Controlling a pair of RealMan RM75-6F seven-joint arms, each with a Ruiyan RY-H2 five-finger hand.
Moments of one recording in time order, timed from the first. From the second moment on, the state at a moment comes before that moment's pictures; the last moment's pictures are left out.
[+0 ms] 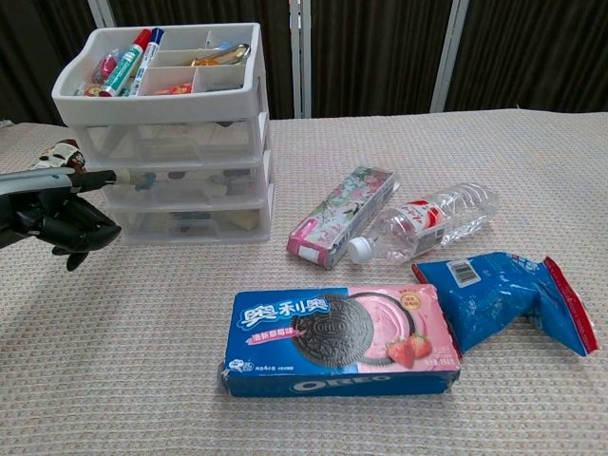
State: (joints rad) left arm -0.53 -1.35 -0.18 -1.70 1.05 0.82 -0.27; right arm 0.07 -1.17 0.05 -1.55 -1.59 1.56 -0.03
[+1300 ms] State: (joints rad) left arm -0.64 -1.51 -0.21 -1.63 0.90 0.76 -0.19; right arm 0.06 -1.15 0.05 -1.57 -1.60 1.57 0.01
